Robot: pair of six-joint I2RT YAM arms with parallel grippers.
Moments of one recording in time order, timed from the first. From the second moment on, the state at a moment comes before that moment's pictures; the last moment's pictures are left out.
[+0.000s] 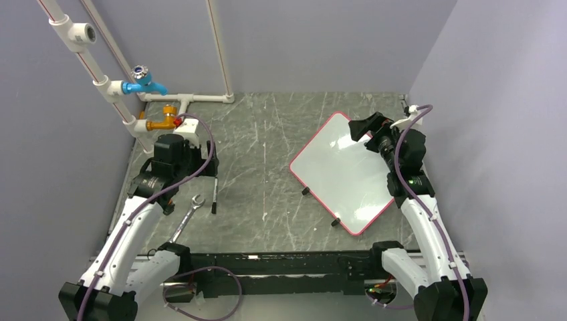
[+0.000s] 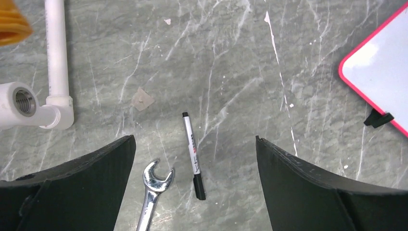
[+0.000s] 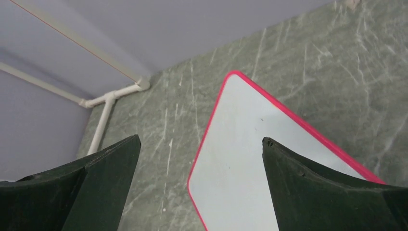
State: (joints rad) left arm -0.23 0.90 0.89 -0.55 -0.02 -0.14; right arm 0.07 0.90 0.80 -0.01 -0.12 0.56
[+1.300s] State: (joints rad) left arm -0.35 1.23 0.85 -0.66 -0.24 -0.37; right arm 0.26 1.00 0.98 -0.41 -0.16 0.48
